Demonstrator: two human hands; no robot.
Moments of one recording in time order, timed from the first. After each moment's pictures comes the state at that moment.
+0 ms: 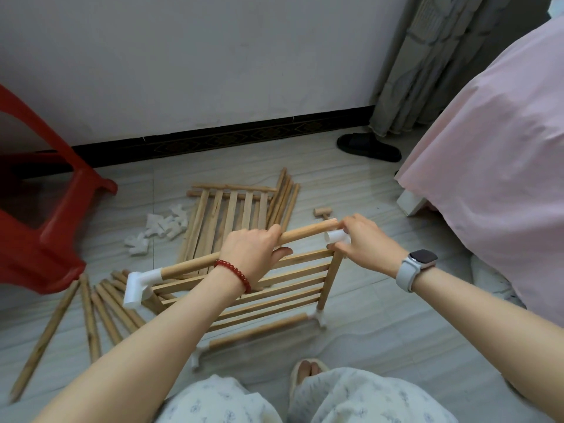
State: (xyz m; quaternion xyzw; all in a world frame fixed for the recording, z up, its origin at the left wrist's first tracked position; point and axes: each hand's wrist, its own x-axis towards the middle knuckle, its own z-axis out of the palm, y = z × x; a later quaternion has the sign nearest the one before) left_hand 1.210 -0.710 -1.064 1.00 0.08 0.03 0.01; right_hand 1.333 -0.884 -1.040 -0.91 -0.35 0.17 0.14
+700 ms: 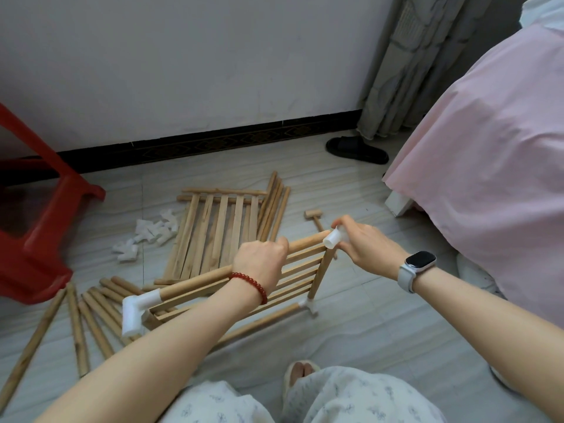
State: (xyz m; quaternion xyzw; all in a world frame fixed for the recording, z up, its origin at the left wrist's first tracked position) left_hand 1.219 -0.743 -1.071 0.99 0.10 0.00 0.00; right_hand 1.338 -0.908 -1.039 -0.89 -0.41 0.14 0.11
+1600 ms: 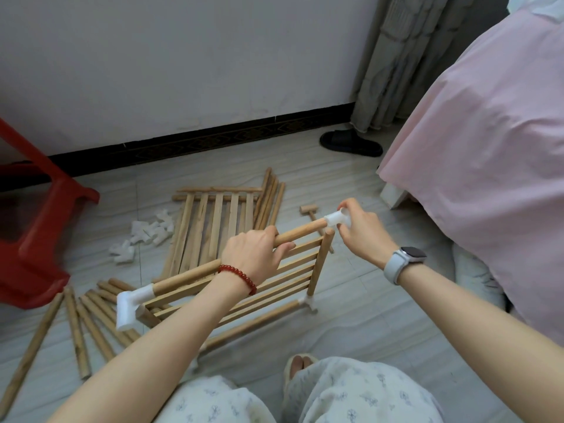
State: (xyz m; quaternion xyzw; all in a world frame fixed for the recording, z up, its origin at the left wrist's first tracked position) left_hand 1.220 -0.736 -1.061 0.98 0.13 0.01 0.11; right_hand 1.341 -0.904 -1.044 -0.93 -0.27 0.11 0.22
